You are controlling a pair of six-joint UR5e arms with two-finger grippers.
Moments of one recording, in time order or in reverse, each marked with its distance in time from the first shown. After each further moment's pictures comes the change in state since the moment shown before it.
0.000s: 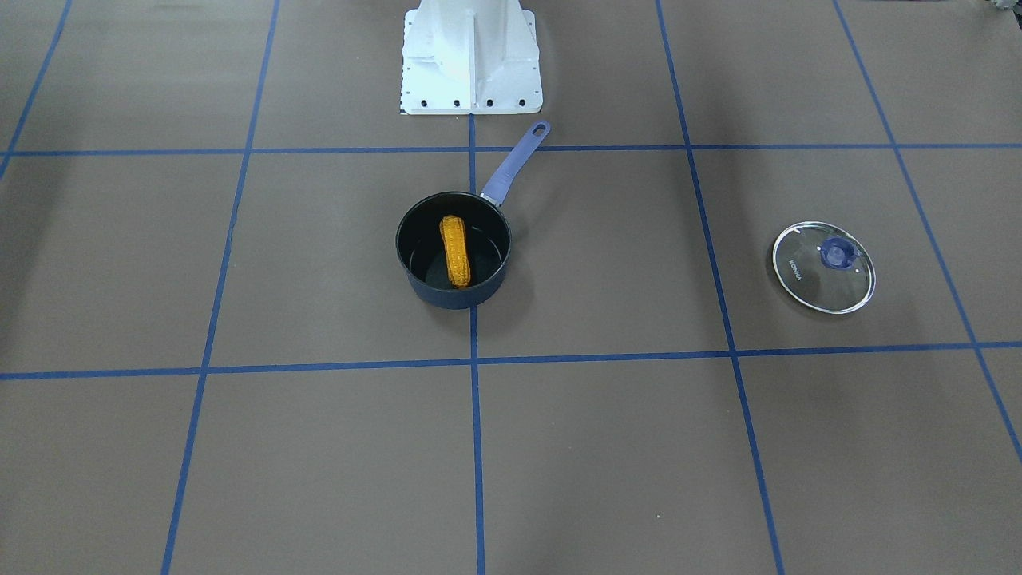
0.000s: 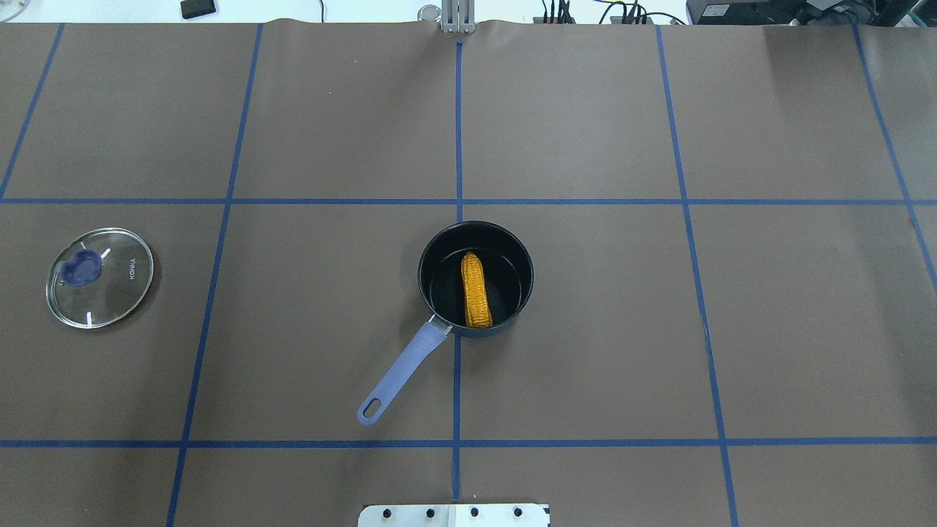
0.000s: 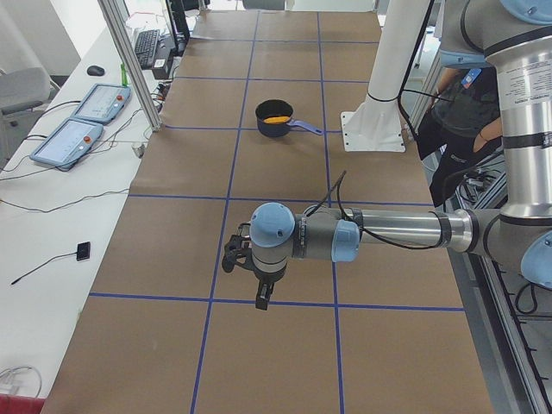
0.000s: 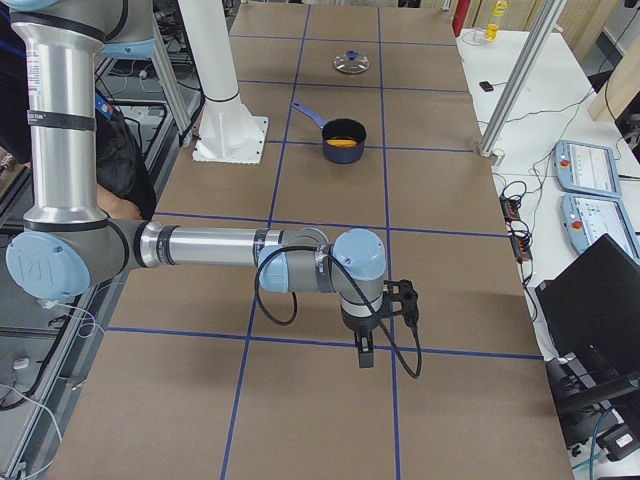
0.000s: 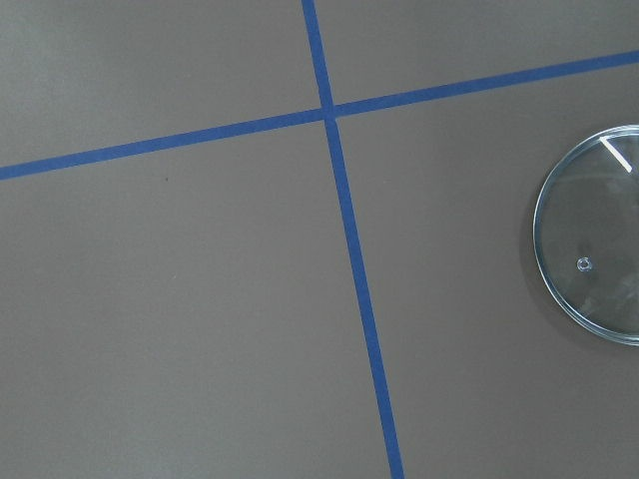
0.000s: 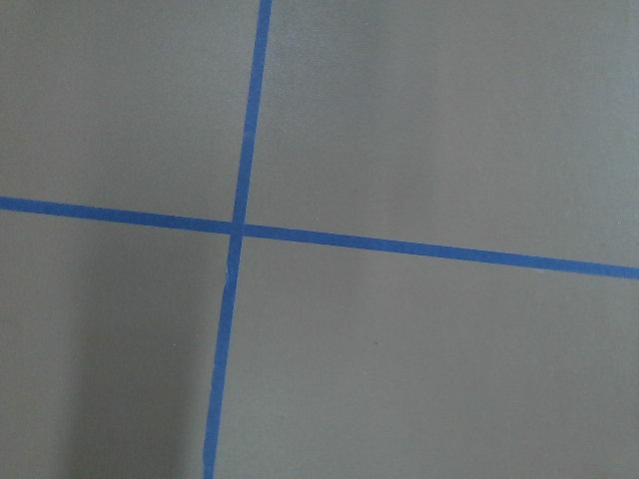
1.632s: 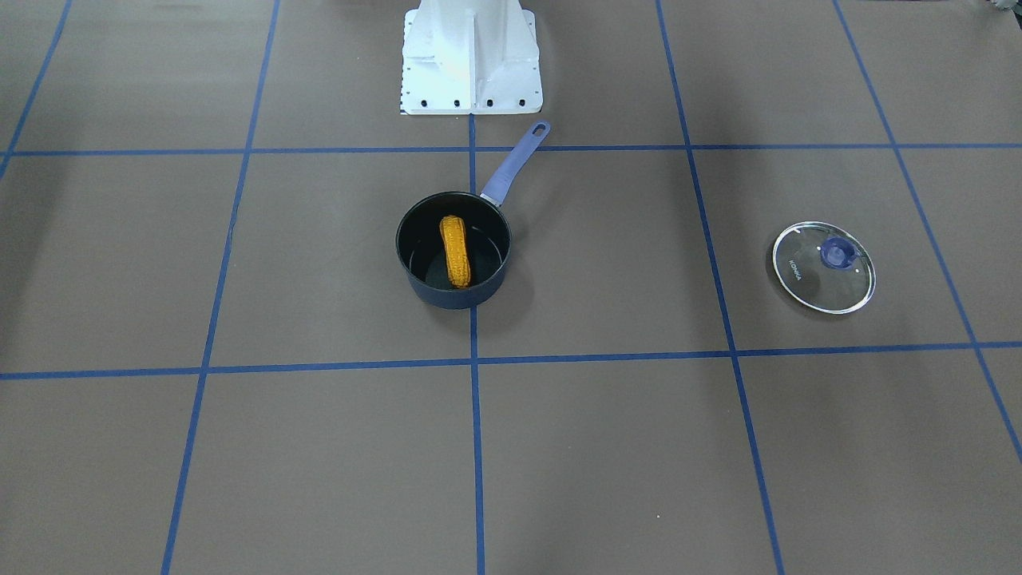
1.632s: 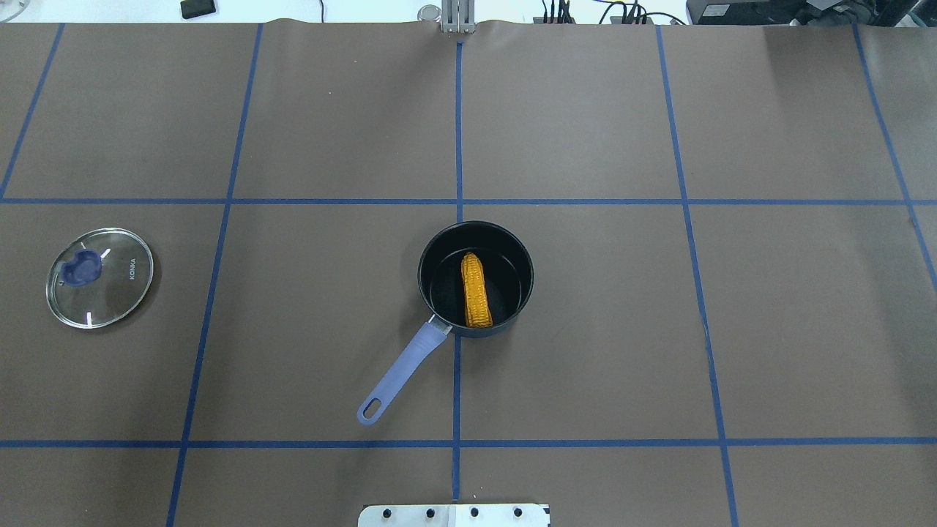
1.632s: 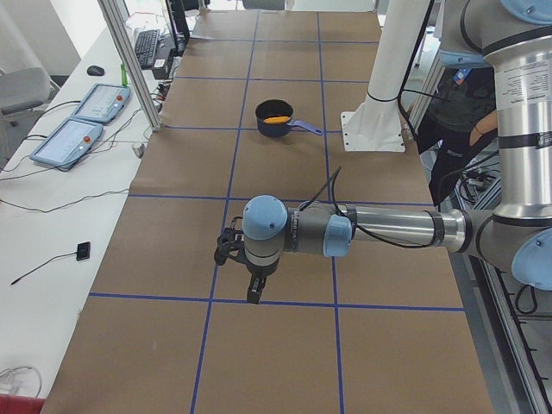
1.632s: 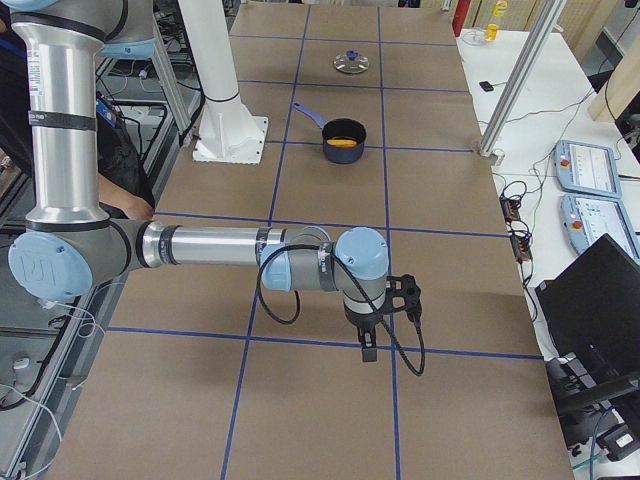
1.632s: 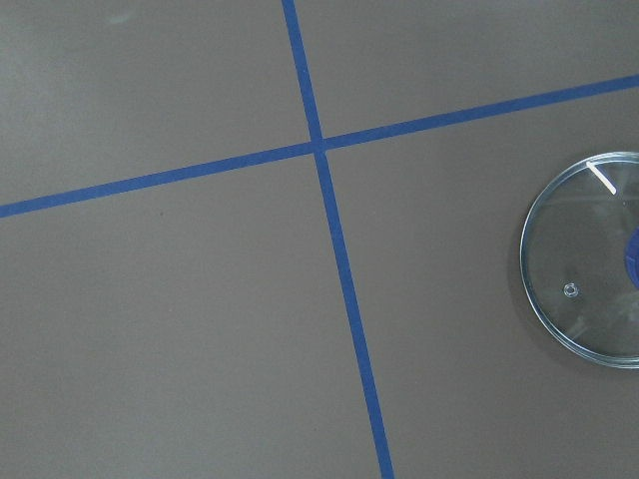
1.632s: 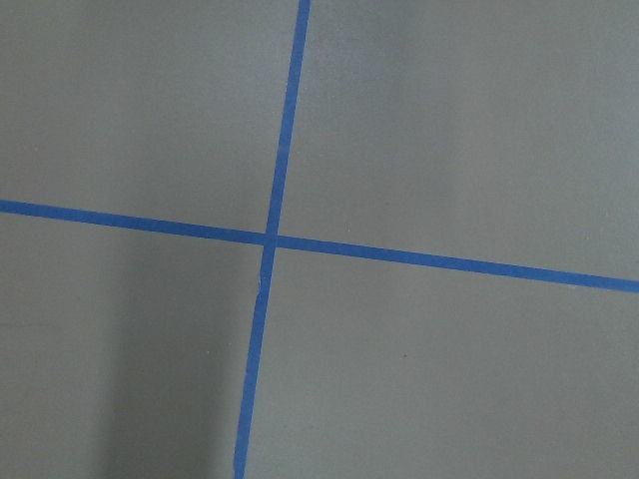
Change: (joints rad) left arm 0.002 -0.035 0.002 0.005 -0.001 0.000; right arm 0.004 0.008 -0.002 -0.002 0.043 -0.007
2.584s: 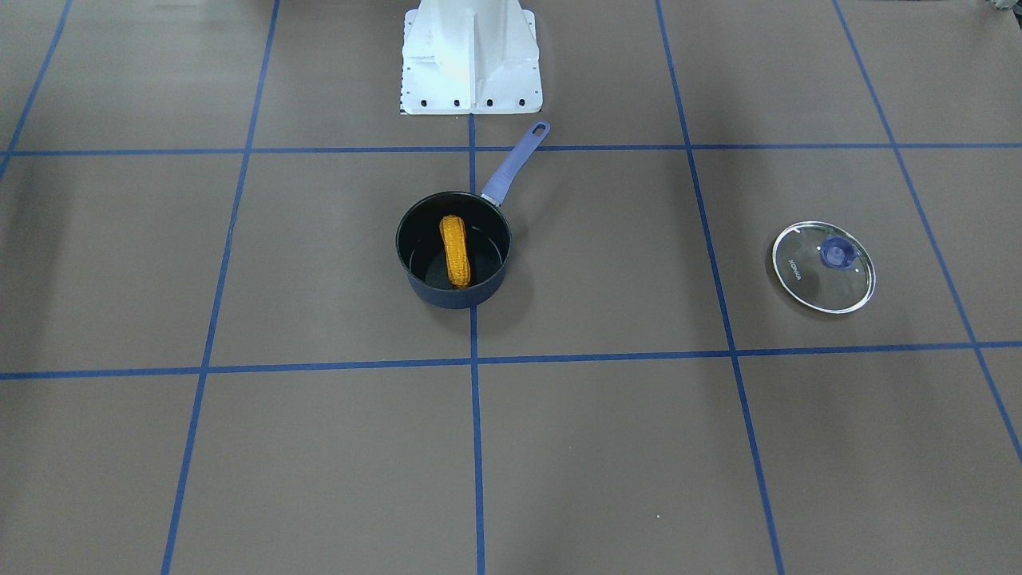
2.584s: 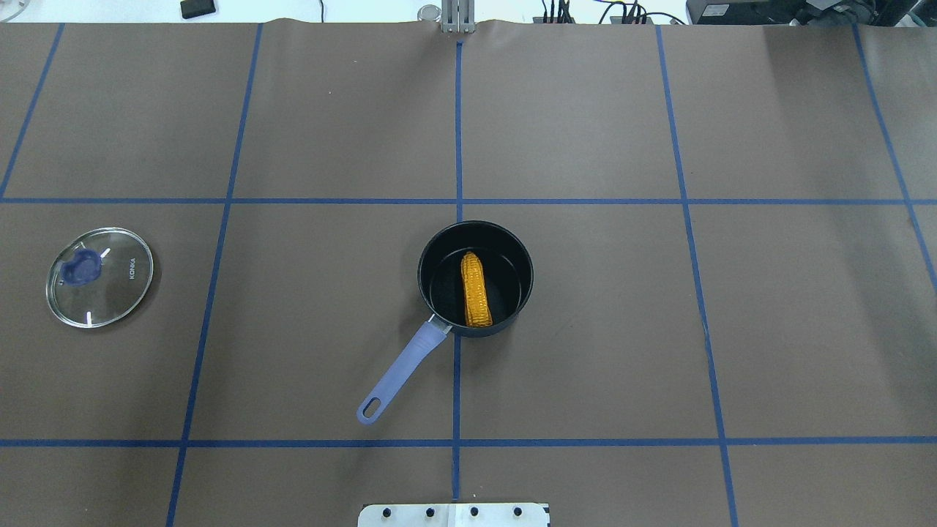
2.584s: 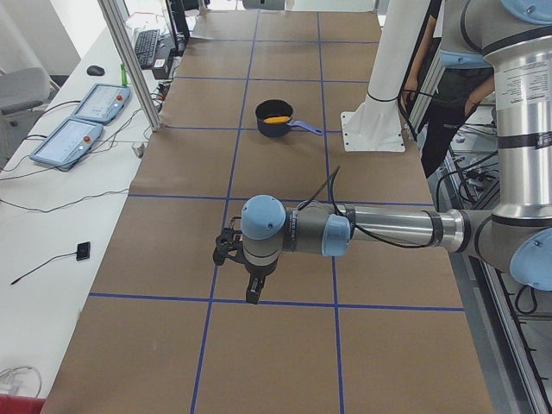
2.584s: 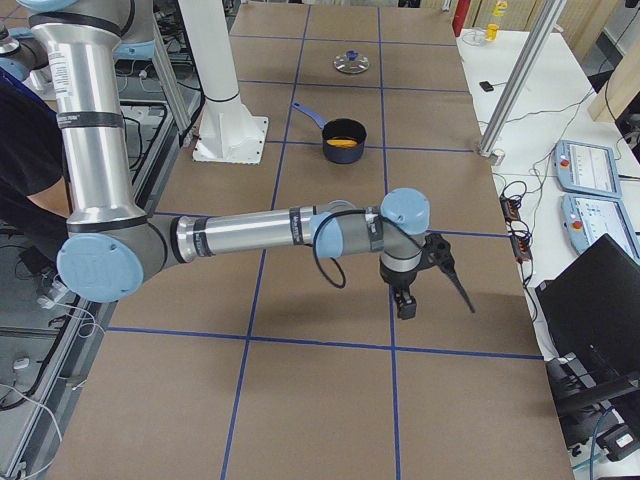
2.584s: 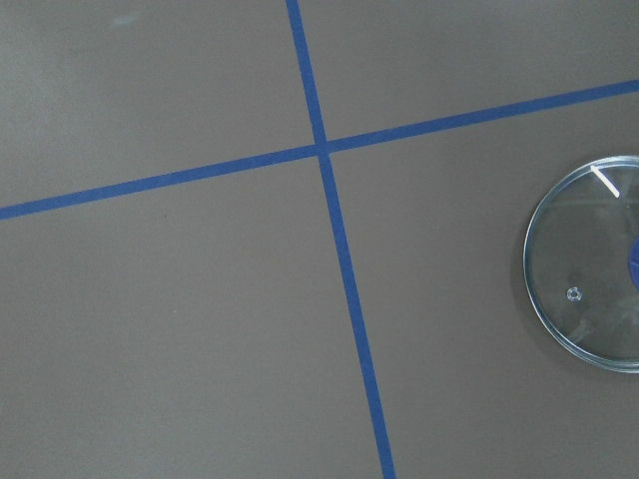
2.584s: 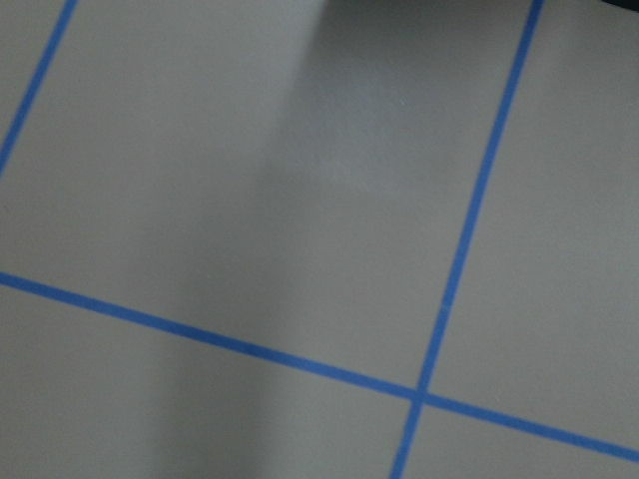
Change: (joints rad) left arm -0.001 -0.005 0.002 0.003 0.002 0.000; right arm -0.052 0.058 -0.013 -0.011 0.007 -0.096
